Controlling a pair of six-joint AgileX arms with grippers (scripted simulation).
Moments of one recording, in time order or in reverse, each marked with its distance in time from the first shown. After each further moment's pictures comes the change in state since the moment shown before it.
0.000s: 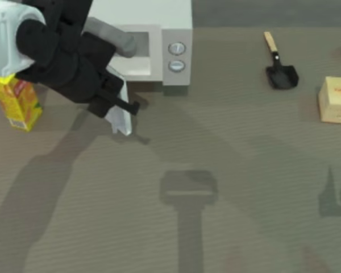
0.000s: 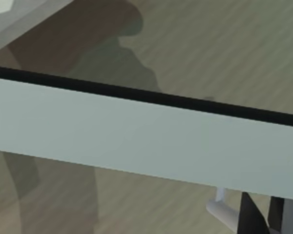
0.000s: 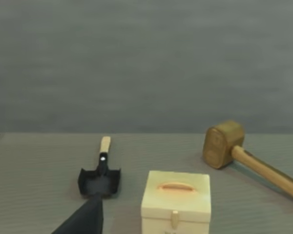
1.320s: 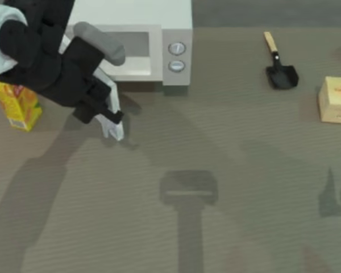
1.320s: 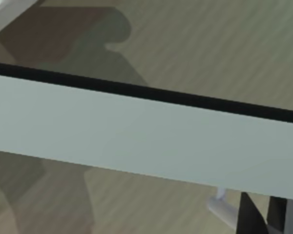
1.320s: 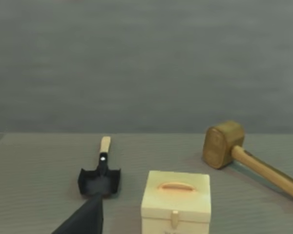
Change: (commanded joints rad) left arm 0.054 -0.026 -0.039 -0.030 0.073 0.137; right arm 0.000 0.000 0.000 0.000 0.000 0.000
